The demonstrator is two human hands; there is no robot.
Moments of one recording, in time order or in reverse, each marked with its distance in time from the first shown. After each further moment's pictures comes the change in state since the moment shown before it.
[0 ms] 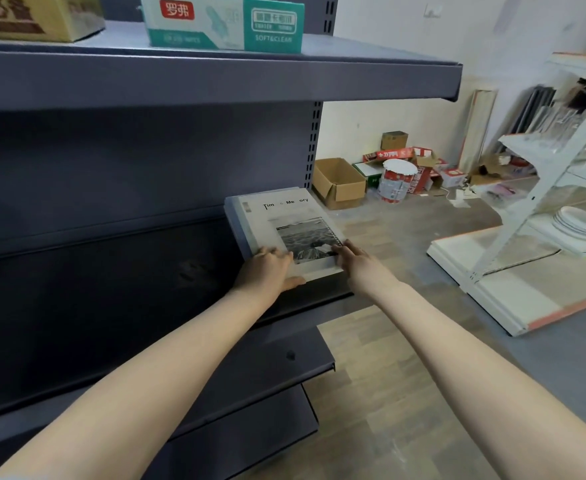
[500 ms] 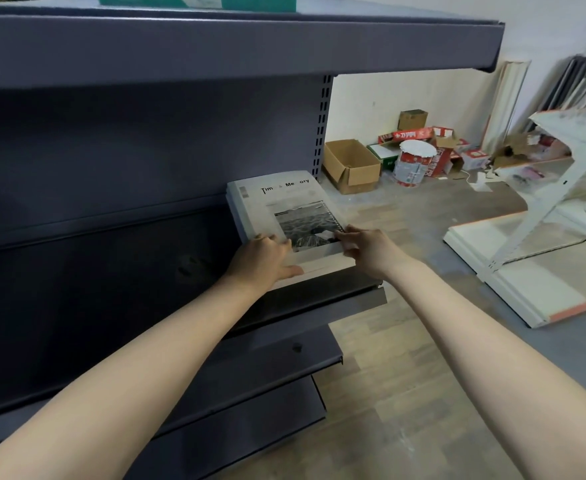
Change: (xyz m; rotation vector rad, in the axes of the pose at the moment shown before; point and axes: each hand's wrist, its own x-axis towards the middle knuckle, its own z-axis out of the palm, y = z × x) left_hand 0.017 -0.016 -0.002 0.104 0.057 0.059; right_hand 0.024 0.000 -0.021 0.077 -0.007 -0.069
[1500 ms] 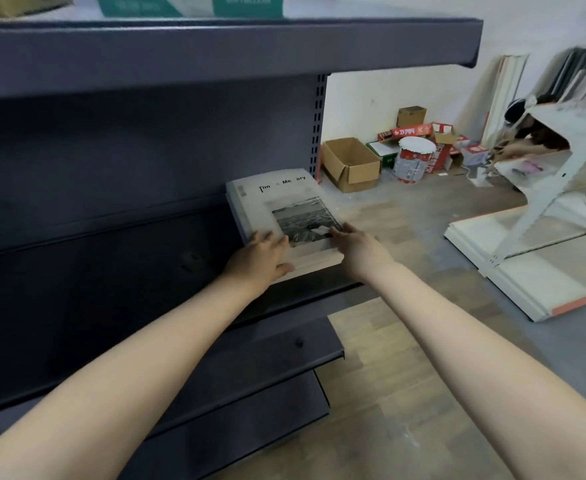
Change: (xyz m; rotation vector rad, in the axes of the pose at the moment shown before) left_hand -0.013 -0.001 0.003 -0.088 -0.165 -0.045; right_hand -0.017 -0.023 0.009 -0.121 -0.029 0.103
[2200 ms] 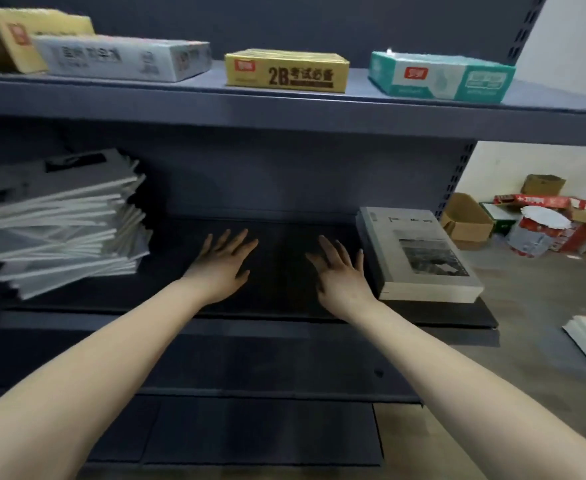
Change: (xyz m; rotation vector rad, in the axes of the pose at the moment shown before) left_hand -0.216 -0.170 -0.043 0.074 0.064 -0.420; right_hand -0.058 -0.207 0.045 -0.135 0.145 -0.584
